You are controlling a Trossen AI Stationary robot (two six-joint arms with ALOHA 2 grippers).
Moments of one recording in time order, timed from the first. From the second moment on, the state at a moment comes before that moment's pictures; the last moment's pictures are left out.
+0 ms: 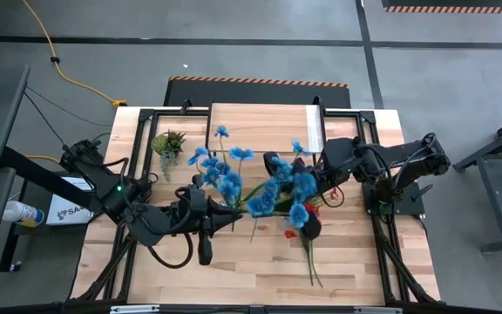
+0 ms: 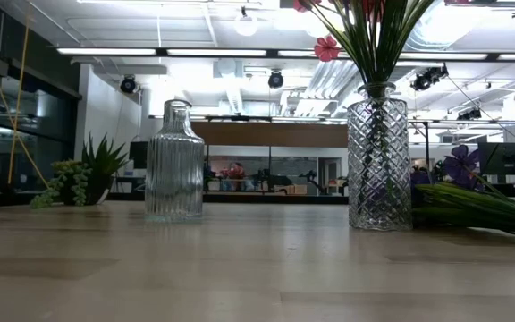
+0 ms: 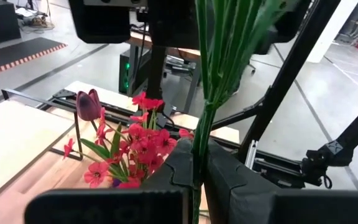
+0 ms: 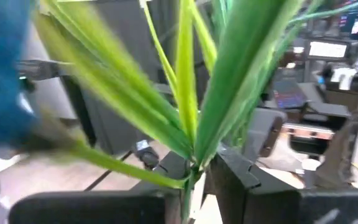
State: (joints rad) left arm -0.63 1.52 1.80 -0.57 -0.81 -0.46; right arm 0.31 1.56 1.78 -0.21 -0.21 0.16
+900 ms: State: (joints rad) left arm -0.63 1.51 1.81 -0.54 -0.87 -0.43; right arm 0.31 1.46 1.79 -0.49 -0.08 0.10
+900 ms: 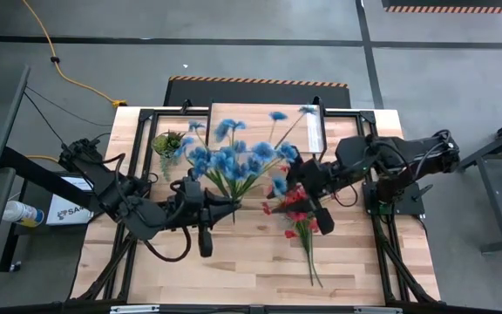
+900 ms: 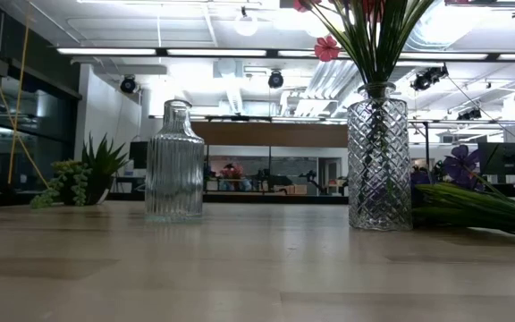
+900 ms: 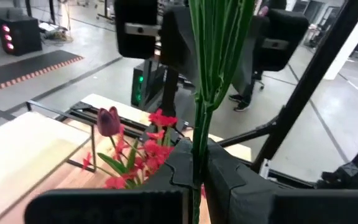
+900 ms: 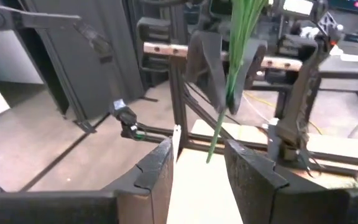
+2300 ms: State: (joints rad) left arm -0.91 1.47 1.77 -1.56 -1.53 -1.36; right arm 0.31 1.23 1.79 -0.73 0.02 0.08
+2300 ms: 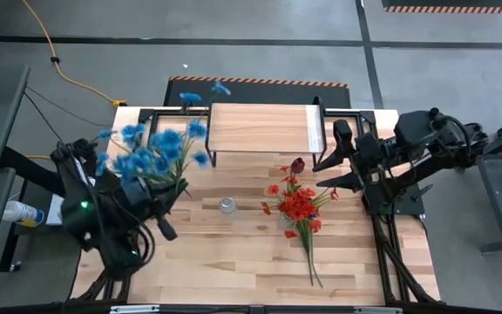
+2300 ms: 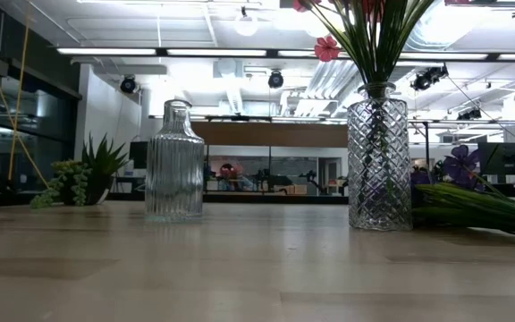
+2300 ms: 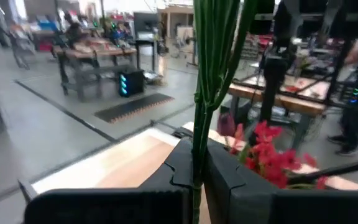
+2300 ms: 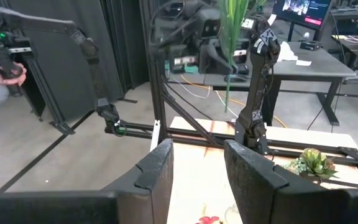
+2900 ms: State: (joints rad) left arm -0.83 1.47 1.25 -1.38 -1.57 -1.94; right arm 0.31 1.23 1.79 -0.73 0.02 0.08
